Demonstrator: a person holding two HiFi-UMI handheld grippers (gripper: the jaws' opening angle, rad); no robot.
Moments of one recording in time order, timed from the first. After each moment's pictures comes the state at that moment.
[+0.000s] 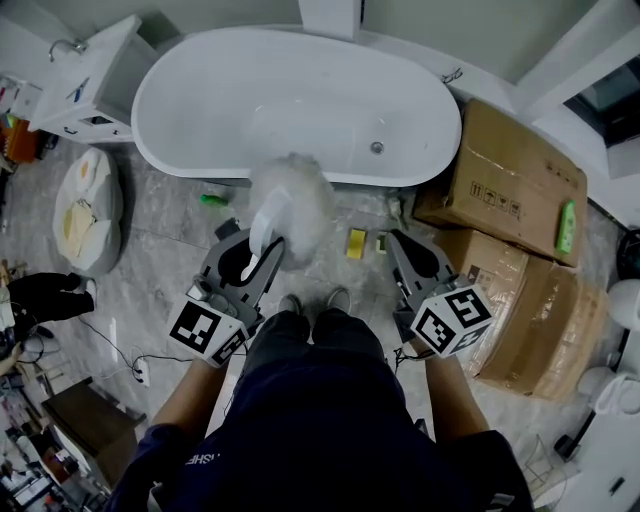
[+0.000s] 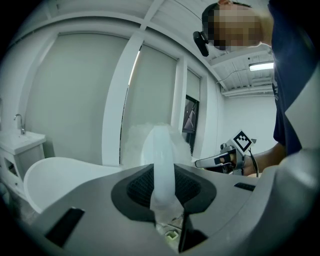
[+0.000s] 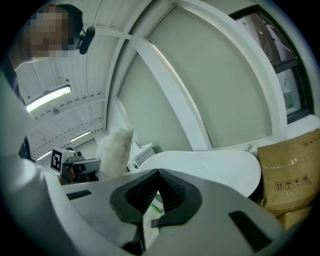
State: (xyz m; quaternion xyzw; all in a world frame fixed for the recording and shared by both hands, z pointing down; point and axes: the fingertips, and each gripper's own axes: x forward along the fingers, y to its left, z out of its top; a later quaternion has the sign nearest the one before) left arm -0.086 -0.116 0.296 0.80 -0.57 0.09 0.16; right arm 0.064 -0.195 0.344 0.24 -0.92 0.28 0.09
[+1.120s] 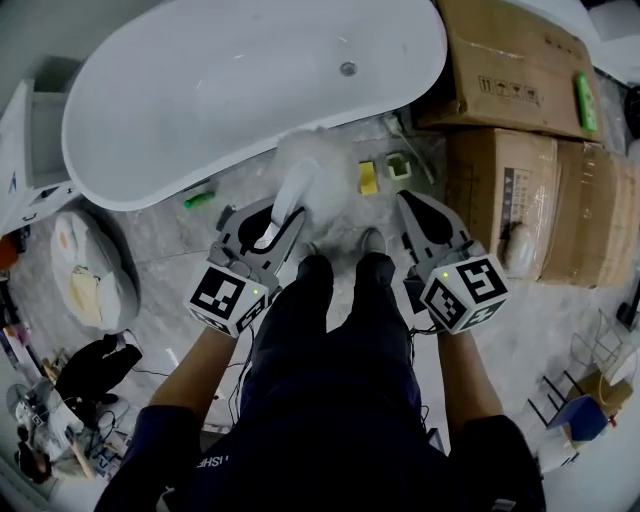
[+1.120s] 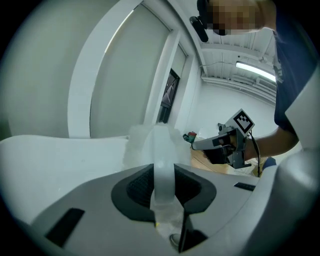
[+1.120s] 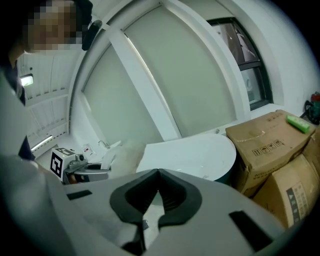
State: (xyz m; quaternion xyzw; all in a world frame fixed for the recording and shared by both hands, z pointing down) left arm -0.107 -0.163 0.463 0.88 -0.38 0.19 0.23; right arm 0.038 -0.190 0.466 0.41 -0.84 0.33 0.12
